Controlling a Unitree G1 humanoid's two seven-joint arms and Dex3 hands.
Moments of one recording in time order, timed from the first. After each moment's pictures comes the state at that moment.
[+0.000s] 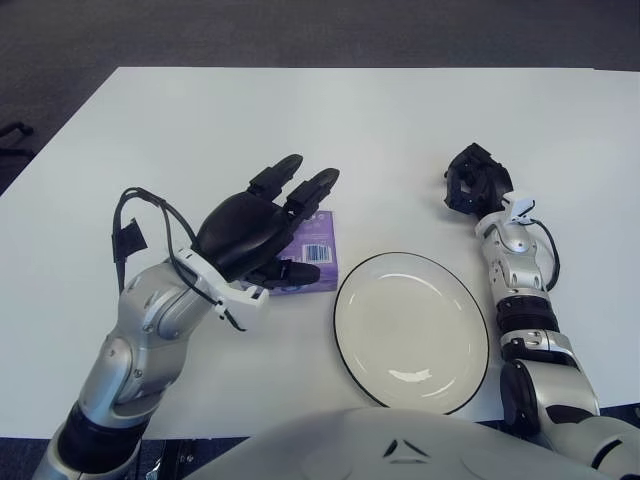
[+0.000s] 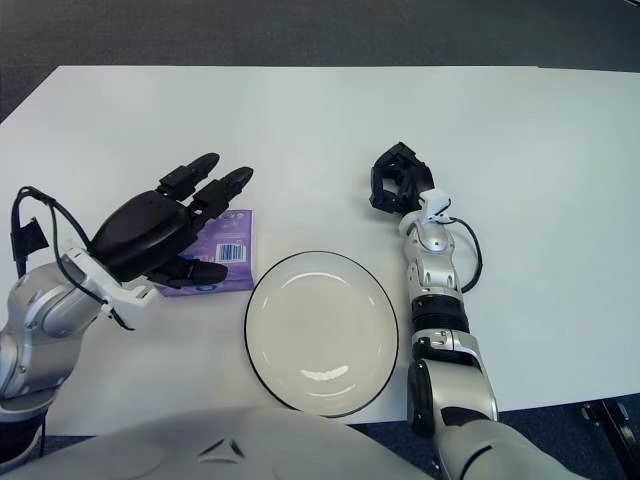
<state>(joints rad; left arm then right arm) 0.04 0.49 -0.17 -0.76 0.79 0.02 -0.60 -0.38 -0.16 -0.20 0.51 0.08 -0.24 0.10</state>
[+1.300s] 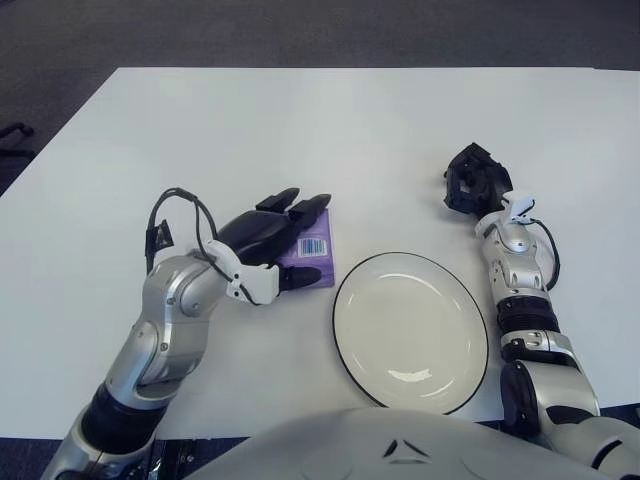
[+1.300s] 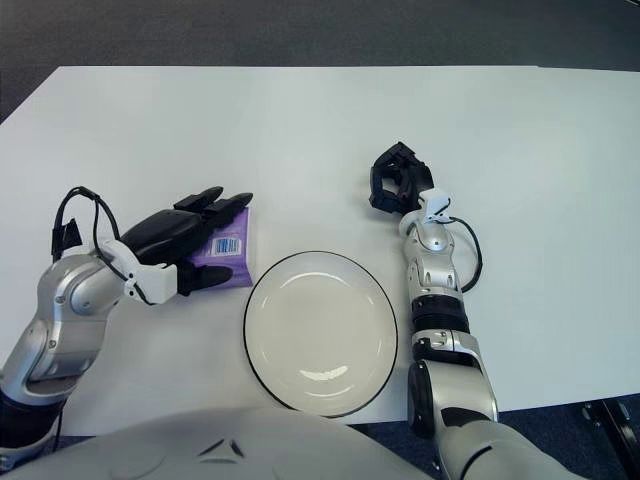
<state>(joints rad) -0.02 0.47 -0.25 -0.68 0.76 0.27 -0.78 -0.38 -0.16 -0.19 0.49 0.08 -0.22 0.10</state>
